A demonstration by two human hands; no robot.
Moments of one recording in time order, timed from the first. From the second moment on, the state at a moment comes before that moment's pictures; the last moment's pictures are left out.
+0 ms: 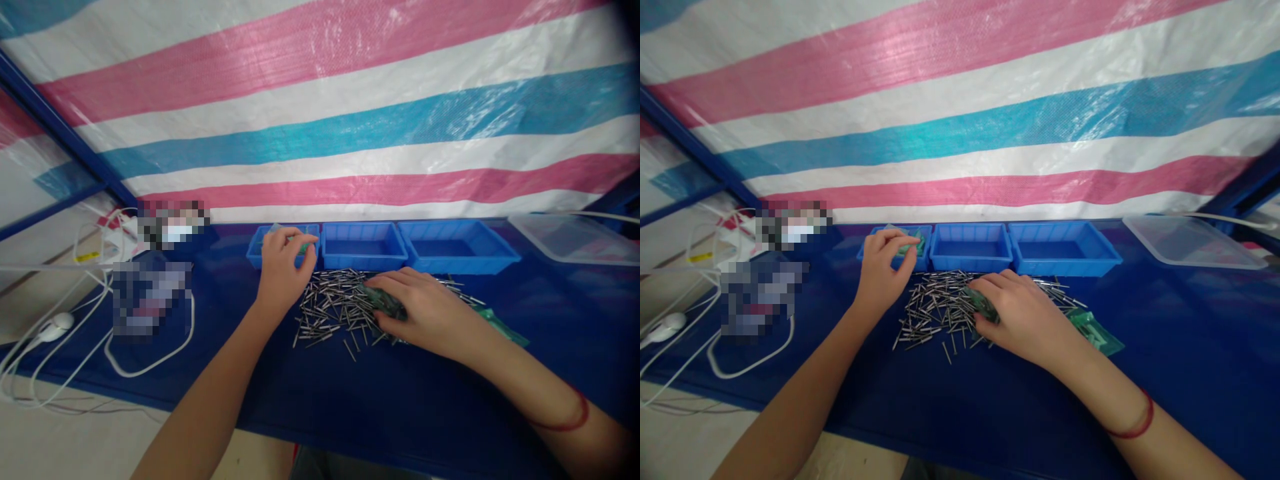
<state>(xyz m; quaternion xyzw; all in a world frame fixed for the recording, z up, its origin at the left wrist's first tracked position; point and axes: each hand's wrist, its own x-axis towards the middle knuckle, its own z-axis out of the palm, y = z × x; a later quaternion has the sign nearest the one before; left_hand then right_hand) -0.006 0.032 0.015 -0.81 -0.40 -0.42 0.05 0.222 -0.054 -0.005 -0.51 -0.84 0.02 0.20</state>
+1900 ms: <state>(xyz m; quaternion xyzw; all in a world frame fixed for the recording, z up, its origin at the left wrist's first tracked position) 0.027 0.008 -0.004 -0.66 -0.34 -0.41 -0.53 0.219 -0.051 0.007 -0.53 -0.43 0.48 0.55</state>
